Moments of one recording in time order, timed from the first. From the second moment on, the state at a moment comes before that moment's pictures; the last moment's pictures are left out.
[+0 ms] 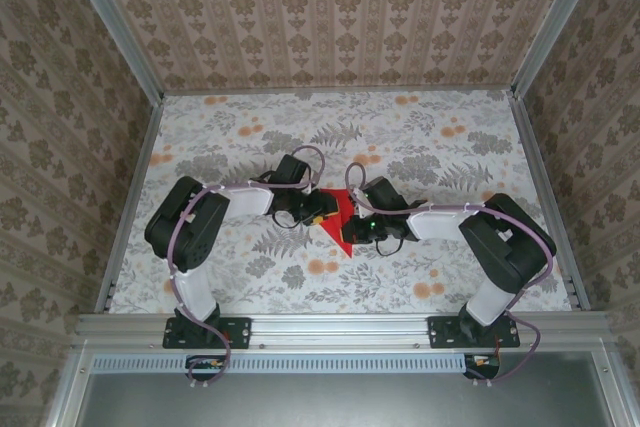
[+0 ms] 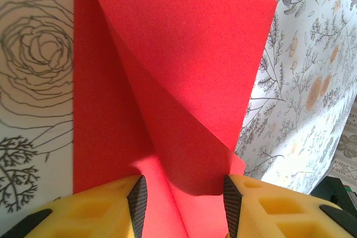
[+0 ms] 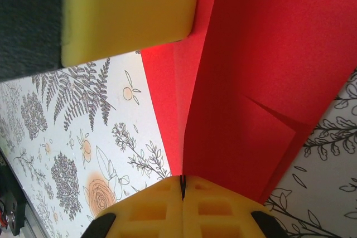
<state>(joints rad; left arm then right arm) -0.62 1.83 0.94 -0.10 0.56 -0.84 0.61 1.67 0.73 -0.01 -0.46 0.56</state>
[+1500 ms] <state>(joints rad) -0.62 1.83 0.95 -0.12 0.56 -0.84 0.50 1.75 0.73 0.18 -0.64 0.71</state>
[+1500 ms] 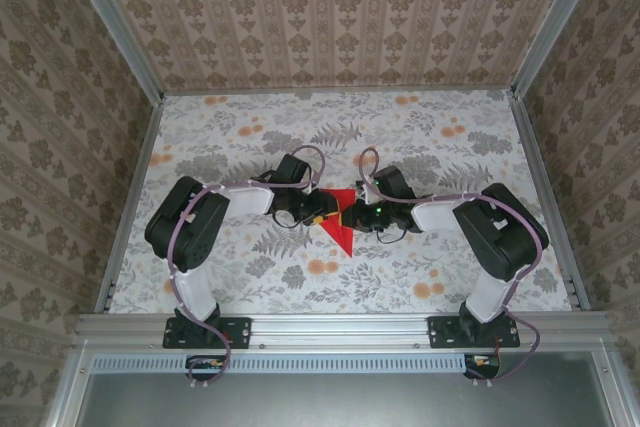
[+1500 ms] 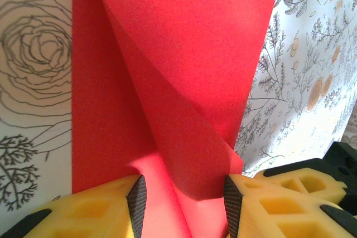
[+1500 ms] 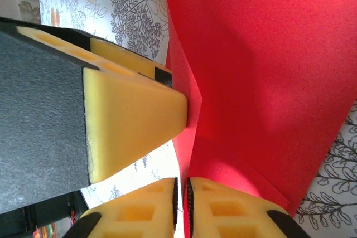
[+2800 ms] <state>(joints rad) -0.62 1.83 0.95 -0.12 0.56 -0.84 0.50 1.74 0.75 0.05 -0.50 0.66</state>
